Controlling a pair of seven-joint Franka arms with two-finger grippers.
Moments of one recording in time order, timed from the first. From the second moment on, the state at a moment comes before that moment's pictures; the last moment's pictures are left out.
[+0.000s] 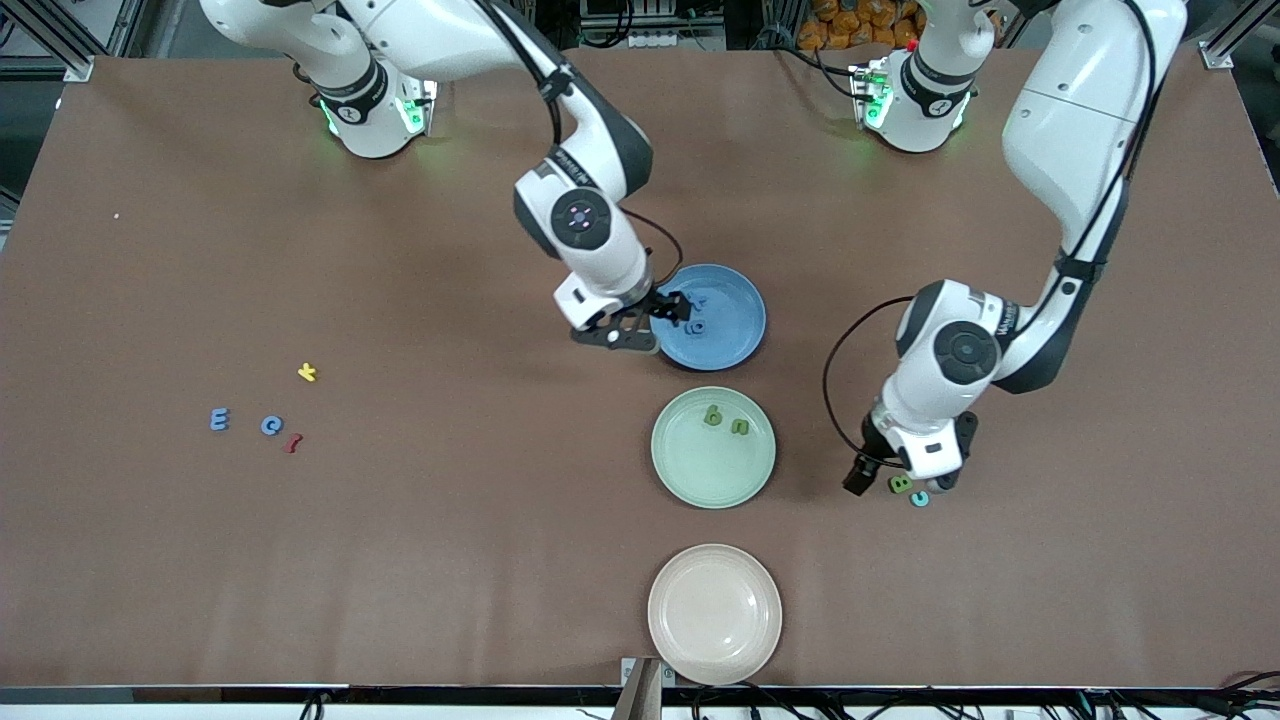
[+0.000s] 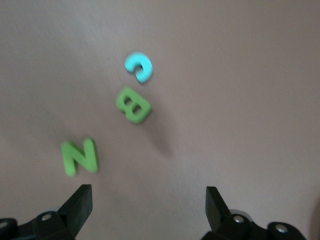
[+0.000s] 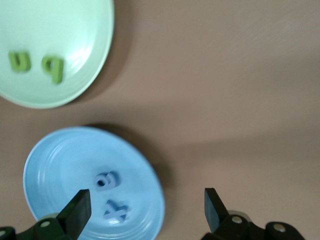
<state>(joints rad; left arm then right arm) -0.04 0.65 -0.26 -1.77 0.26 2.56 -1.47 0.76 0.58 0.02 -1.68 0.25 2.33 0.82</state>
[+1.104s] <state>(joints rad) 0.00 0.64 -0.26 -1.83 0.26 2.50 -1.54 0.23 0.49 0.02 -1.75 0.06 2.18 0.45</state>
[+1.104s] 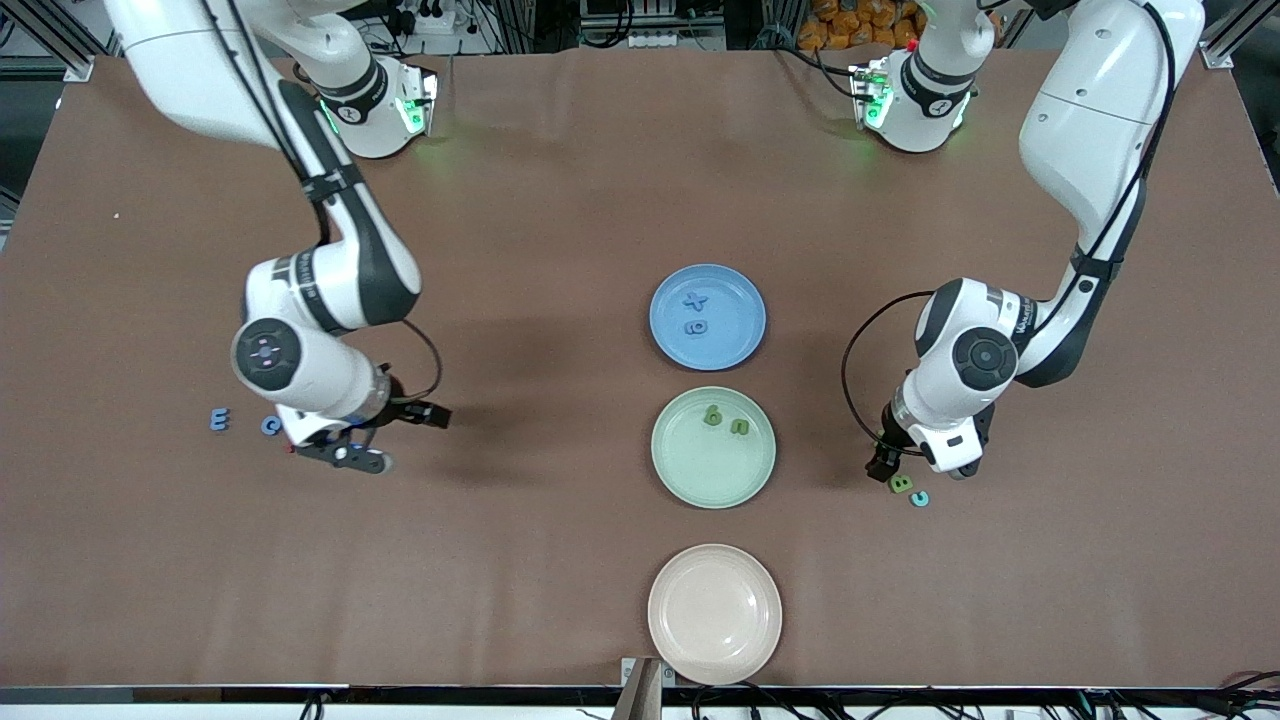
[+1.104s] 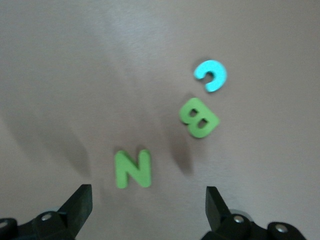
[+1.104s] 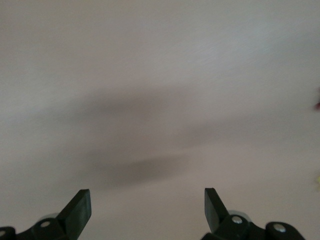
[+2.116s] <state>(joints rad) 0.01 0.66 -0.23 -1.82 0.30 2.43 -1.56 -0.06 0.49 0.02 -1.77 -0.01 2.22 -0.03</state>
